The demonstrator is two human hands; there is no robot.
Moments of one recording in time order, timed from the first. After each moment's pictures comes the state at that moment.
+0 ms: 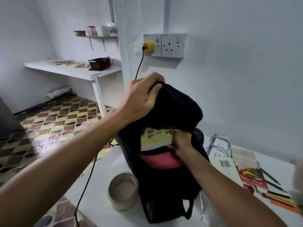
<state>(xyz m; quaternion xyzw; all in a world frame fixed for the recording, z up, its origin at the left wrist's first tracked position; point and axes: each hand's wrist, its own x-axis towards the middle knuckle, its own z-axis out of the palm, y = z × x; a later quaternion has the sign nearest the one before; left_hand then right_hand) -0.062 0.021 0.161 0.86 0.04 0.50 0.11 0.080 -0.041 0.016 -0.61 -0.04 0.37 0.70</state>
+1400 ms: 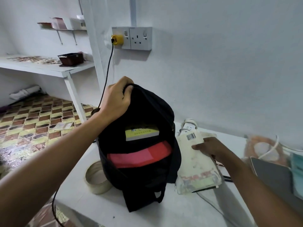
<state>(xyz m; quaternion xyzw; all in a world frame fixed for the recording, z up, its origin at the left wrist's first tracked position) -0.034 0.024 0.111 0.85 0.13 0.49 0.17 0.177 -0.236 -0.012 -0.83 -0.14 0.30 0.45</state>
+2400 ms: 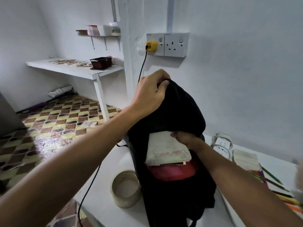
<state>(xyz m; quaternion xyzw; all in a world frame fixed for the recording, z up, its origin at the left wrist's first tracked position) -0.035 0.025 0.158 0.83 0.12 0.50 0.21 0.113 -0.047 0.014 -0.80 -0.28 0.40 0.36</state>
